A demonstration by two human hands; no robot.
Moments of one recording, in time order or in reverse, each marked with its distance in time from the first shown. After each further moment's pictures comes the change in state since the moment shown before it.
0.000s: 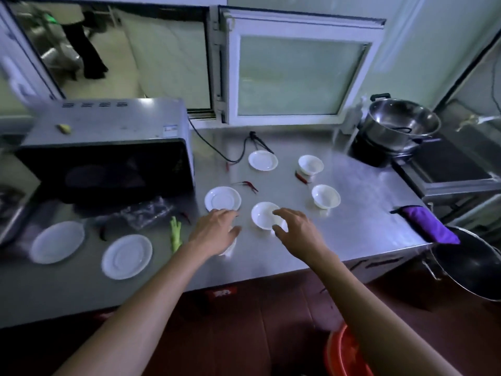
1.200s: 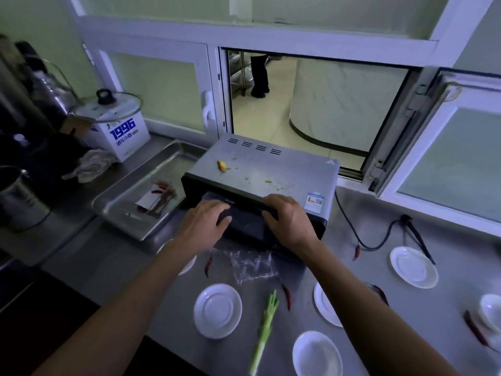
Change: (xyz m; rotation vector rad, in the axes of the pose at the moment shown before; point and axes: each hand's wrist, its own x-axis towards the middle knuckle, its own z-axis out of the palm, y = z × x) left_hand 0.001 -0.265 -0.178 0.093 0.482 -0.487; right_hand 0.285 -0.290 0.082 0.244 -0.095 -0.769
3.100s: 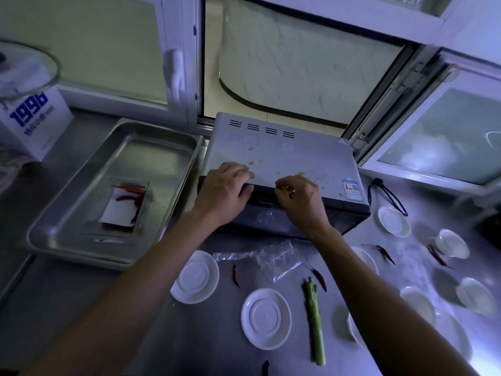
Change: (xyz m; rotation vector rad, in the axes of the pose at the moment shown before) left_hand 0.121 -0.137 -0.007 -0.268 0.016 0.469; right_hand 0.105 -0.073 0.101 -0.156 0.275 0.365
